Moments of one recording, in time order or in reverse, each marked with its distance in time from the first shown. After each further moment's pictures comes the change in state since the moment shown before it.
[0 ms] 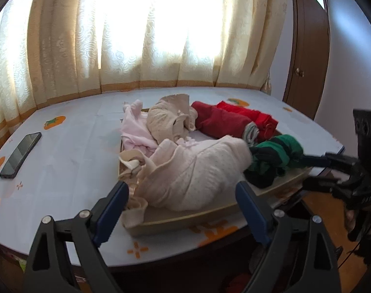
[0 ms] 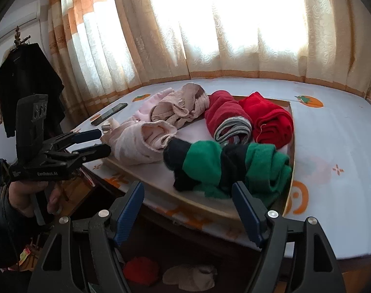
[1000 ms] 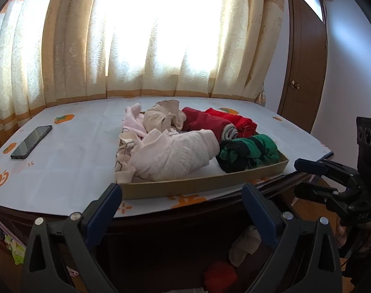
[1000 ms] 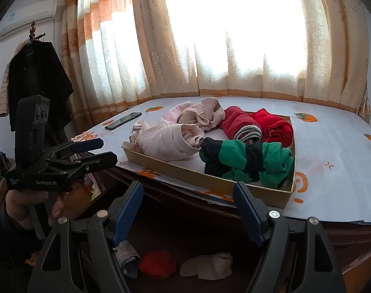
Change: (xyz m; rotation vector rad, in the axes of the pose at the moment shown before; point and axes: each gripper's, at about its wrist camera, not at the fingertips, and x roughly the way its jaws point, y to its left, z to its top) left arm -0.048 -0.025 -0.032 -0.041 -0.071 0.006; right arm -0.045 0.047 -0.031 -0.058 -0.115 -0.023
